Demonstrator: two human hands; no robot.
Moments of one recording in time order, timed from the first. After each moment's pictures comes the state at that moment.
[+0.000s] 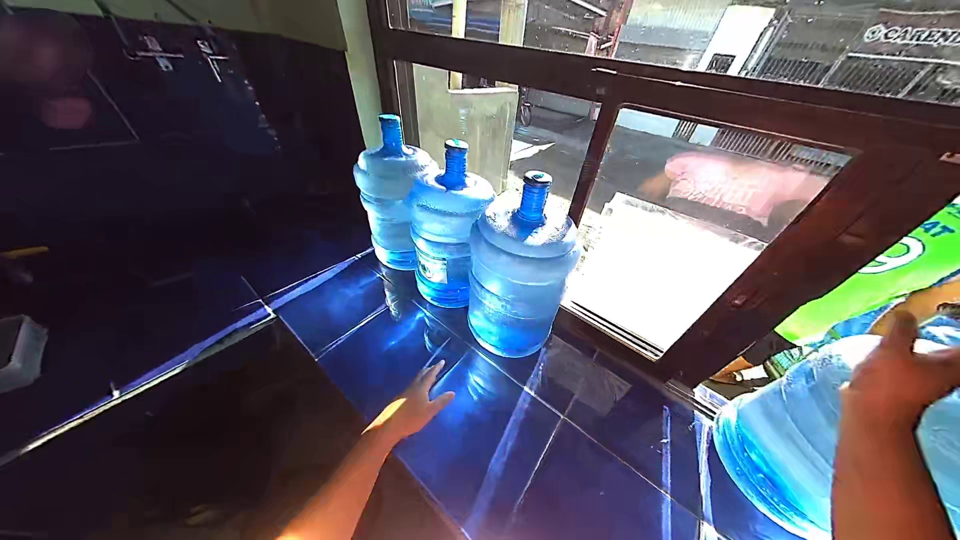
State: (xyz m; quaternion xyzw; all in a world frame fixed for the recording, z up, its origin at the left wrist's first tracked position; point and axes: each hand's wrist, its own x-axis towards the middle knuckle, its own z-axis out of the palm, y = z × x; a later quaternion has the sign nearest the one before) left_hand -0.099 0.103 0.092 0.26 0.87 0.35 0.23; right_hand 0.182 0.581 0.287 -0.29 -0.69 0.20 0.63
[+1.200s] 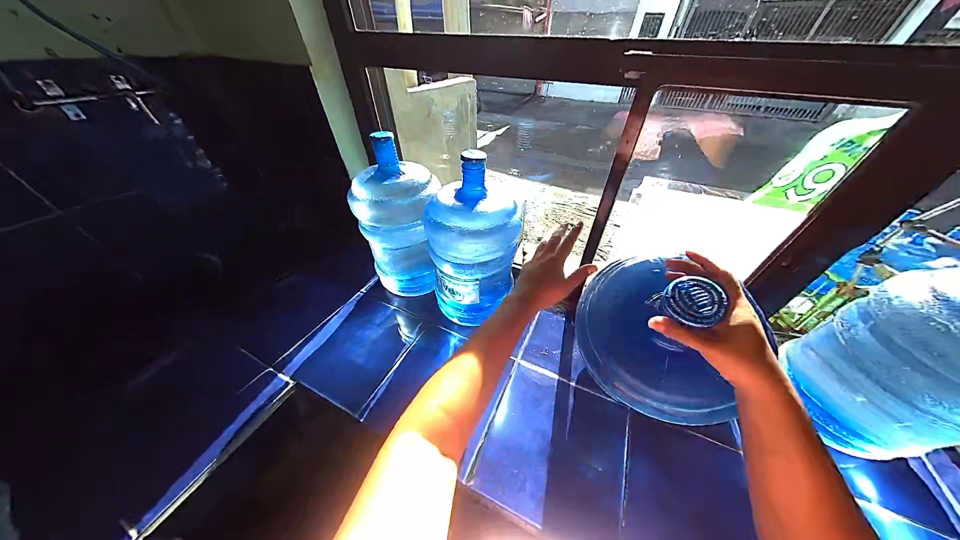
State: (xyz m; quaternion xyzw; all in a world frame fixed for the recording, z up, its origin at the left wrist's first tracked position) left_hand -0.236 0.250 0.252 0.55 0.75 0.37 -0.01; right_hand 0.024 0.355 0.272 -0.14 -0.83 0.37 0.38
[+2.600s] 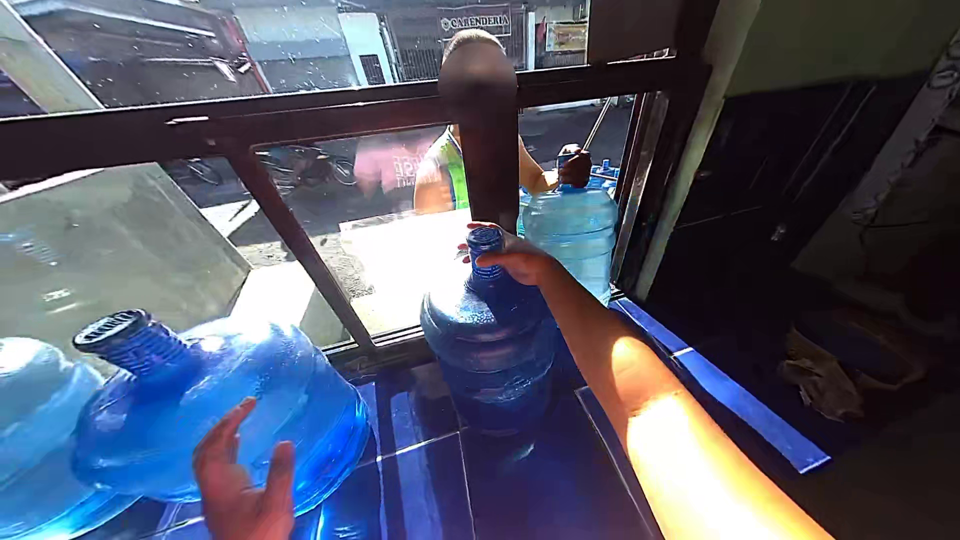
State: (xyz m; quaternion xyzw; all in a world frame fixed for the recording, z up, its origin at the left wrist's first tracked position) left_hand -0.123 0.212 0.198 0.54 0.62 0.56 -0.10; right_hand 0.144 0.574 0.284 -0.13 -0.69 0.62 0.34
